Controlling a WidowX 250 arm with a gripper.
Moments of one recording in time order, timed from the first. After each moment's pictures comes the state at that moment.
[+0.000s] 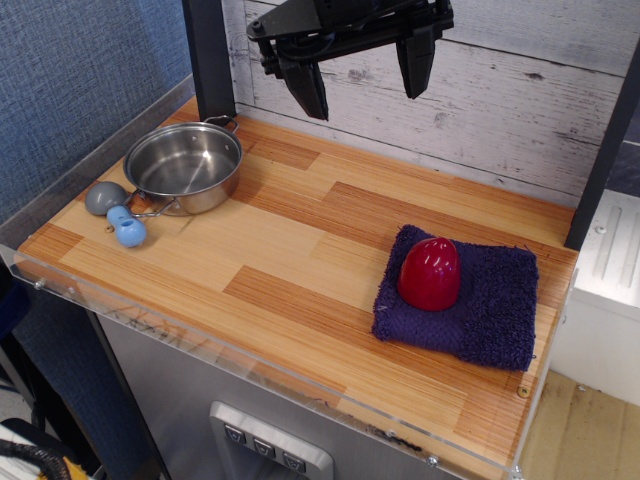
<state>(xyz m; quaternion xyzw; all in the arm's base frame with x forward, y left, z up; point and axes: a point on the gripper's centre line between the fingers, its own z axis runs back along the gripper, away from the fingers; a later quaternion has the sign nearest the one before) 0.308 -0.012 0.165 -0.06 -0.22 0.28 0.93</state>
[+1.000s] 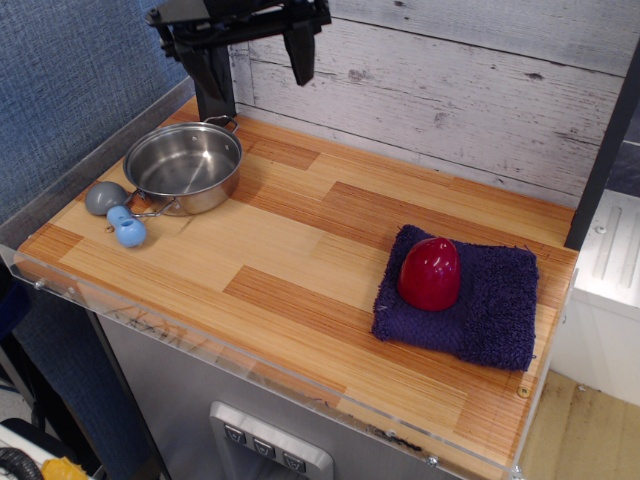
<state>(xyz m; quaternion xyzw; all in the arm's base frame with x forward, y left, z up) 0.313 0.071 0.150 -0.03 -0.21 0.28 0.94</state>
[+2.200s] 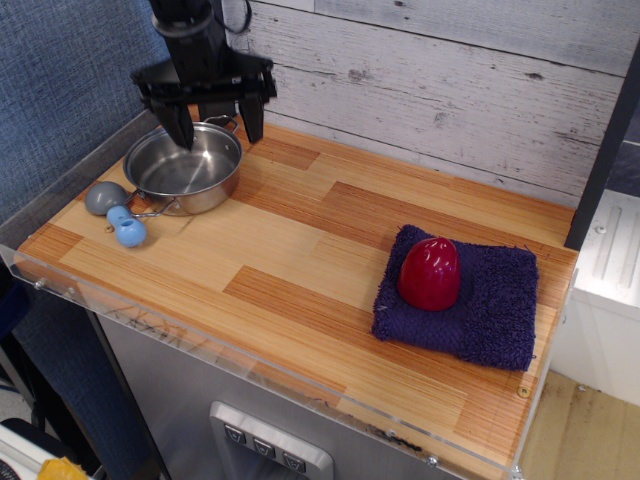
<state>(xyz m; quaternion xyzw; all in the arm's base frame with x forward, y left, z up) 0.340 0.129 0.067 0.00 -0.14 0.25 0.96</state>
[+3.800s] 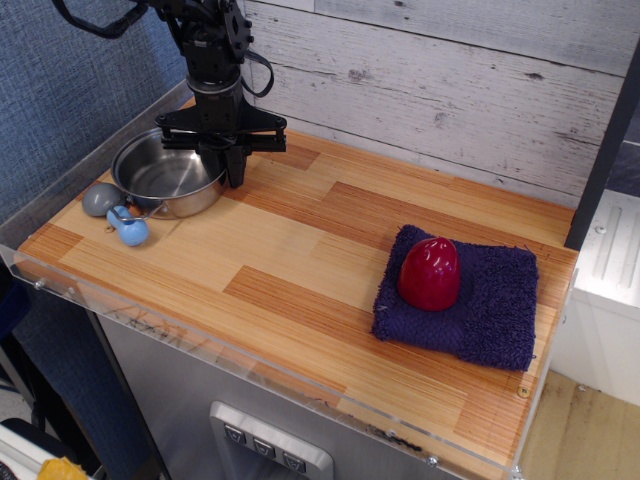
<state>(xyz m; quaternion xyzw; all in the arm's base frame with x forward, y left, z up) 0.347 0.132 0.018 0.04 -0.10 0.24 0.96</state>
